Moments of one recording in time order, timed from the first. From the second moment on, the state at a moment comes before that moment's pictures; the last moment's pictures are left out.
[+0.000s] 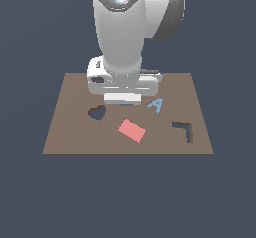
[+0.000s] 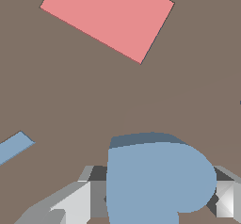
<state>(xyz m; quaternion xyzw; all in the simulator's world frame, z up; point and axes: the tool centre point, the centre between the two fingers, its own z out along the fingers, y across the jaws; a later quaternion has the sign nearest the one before) -0.032 -0.013 0.031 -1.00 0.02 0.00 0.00</state>
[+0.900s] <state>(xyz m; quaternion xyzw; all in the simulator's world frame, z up) 0.013 -0.096 0.040 -0.98 0.19 0.00 0.00</state>
